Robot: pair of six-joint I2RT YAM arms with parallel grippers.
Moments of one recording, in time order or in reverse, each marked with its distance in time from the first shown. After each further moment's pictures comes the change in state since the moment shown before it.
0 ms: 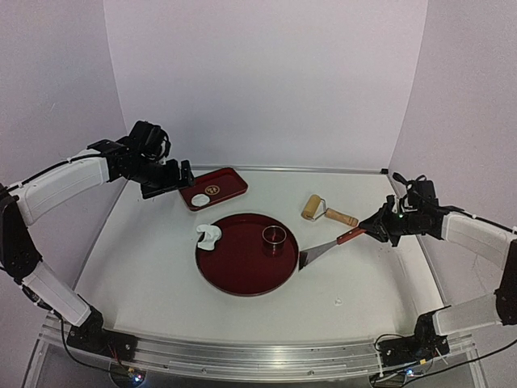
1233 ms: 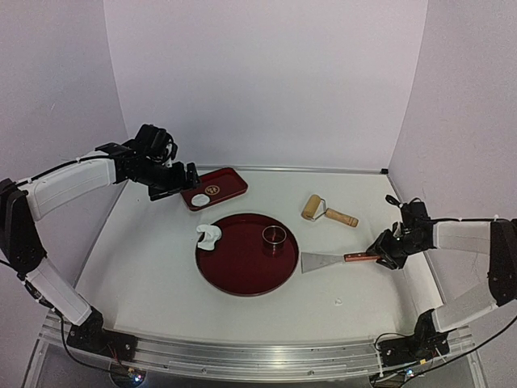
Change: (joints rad) left arm 0.000 0.047 -0.012 0.065 0.060 0.008; right arm -0.065 0.133 -0.130 0.017 0.224 -0.091
